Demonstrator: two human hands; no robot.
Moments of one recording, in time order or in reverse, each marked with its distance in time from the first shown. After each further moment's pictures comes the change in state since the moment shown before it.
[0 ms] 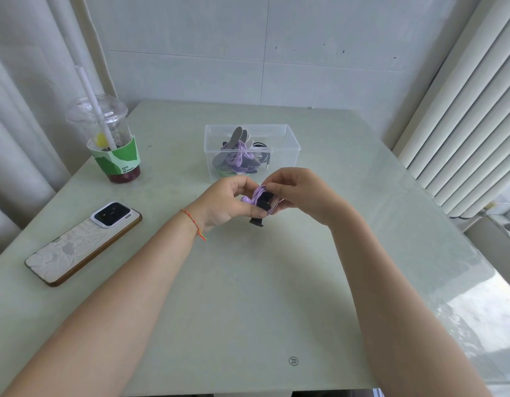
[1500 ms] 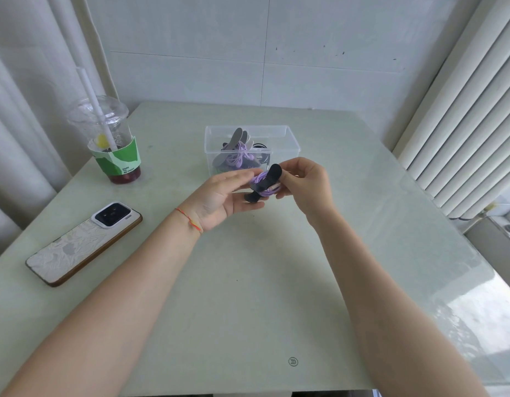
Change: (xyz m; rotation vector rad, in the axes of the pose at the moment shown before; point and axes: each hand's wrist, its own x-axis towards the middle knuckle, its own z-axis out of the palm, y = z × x) left_hand 0.002 0.012 -0.001 -0.627 -0.001 -0.086; right_hand 0.009 0.006 0.010 0.132 0.456 -0.099
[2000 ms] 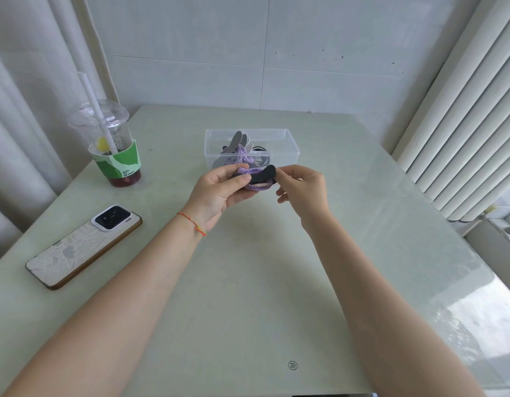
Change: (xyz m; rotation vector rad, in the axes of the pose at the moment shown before) left_hand 0.005 -0.005 0.001 -0.011 0.247 0.193; right_hand -0.005 -0.003 0.008 0.001 0.077 0.065
